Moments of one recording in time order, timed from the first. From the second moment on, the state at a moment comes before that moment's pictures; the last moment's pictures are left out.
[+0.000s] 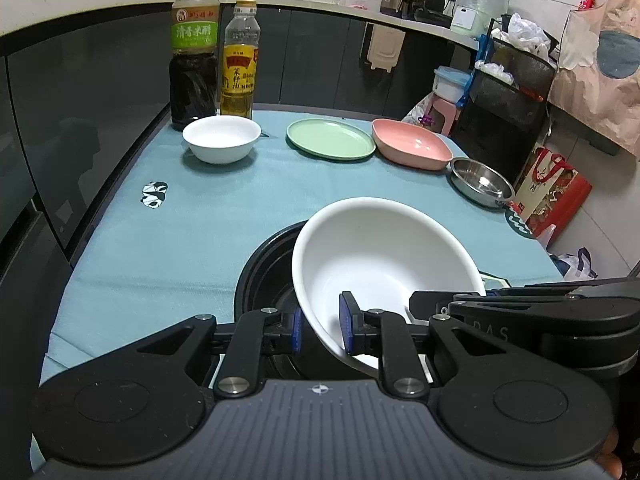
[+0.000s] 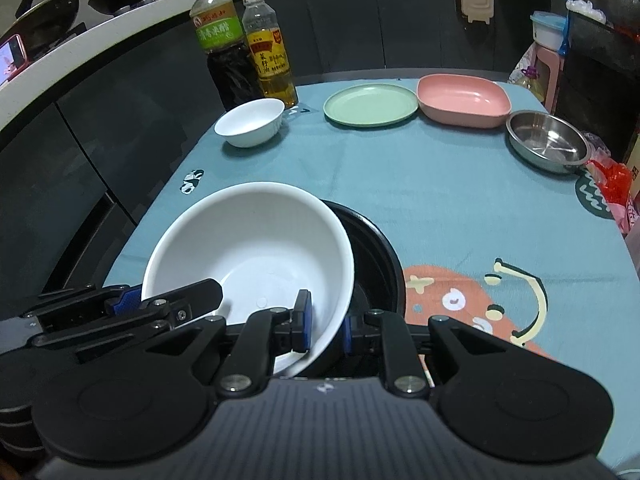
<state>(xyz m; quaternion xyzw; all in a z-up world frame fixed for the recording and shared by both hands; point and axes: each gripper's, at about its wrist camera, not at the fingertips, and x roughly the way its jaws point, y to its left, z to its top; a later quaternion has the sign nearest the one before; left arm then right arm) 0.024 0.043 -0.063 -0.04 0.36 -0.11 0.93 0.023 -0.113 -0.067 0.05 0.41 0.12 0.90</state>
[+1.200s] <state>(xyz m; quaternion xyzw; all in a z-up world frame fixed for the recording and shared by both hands) 0.039 0.046 -0.081 -0.04 0.38 -0.10 0.92 0.038 -0.113 -0.085 0.05 0.44 0.11 0.89</state>
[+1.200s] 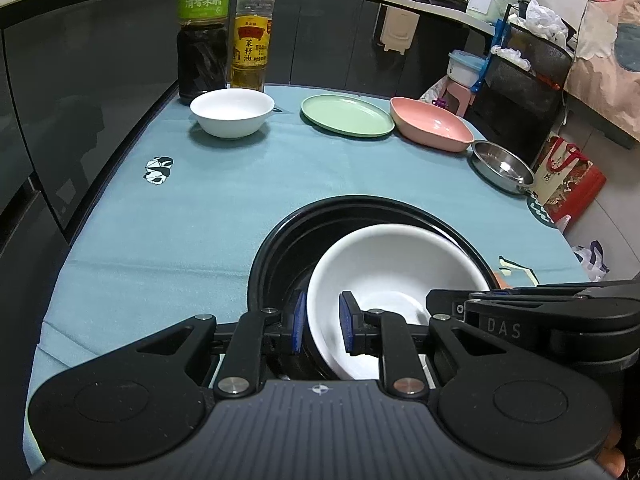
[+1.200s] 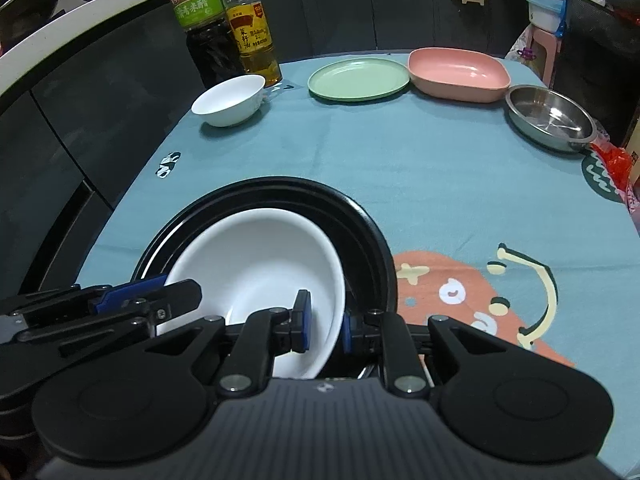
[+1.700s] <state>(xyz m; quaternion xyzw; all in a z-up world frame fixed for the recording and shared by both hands) 0.039 0.053 -0.081 -0.05 0.38 -0.09 0.92 0.036 -0.119 -0.079 0.06 0.43 0.11 0.90</state>
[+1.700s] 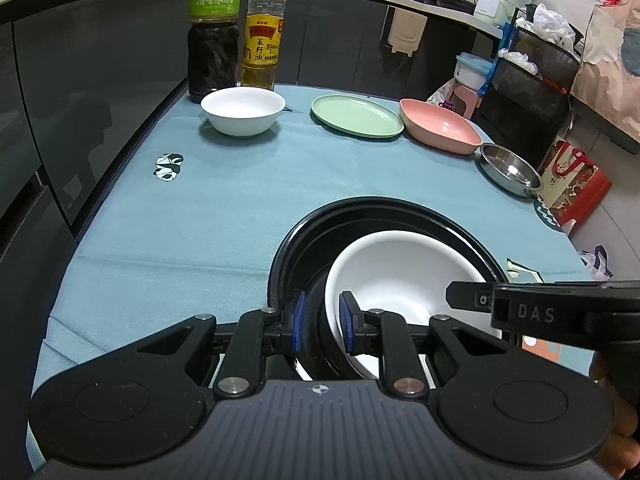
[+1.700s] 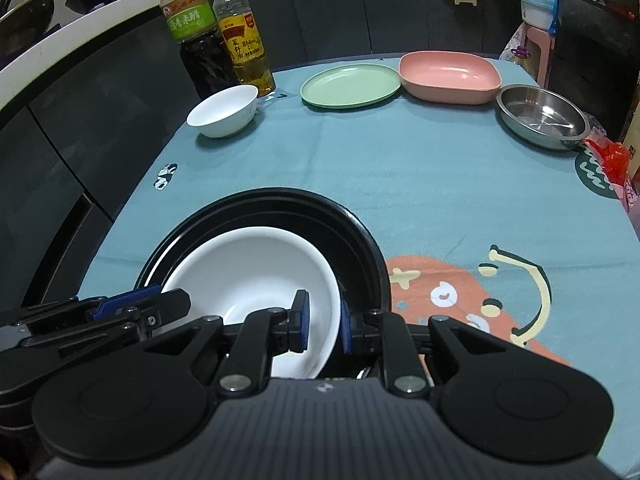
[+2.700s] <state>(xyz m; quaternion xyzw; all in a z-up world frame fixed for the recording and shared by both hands) 0.155 0.116 -0.053 -0.09 0.34 0.00 0.94 0.157 -0.100 -0.041 0.02 0.40 0.12 0.91</state>
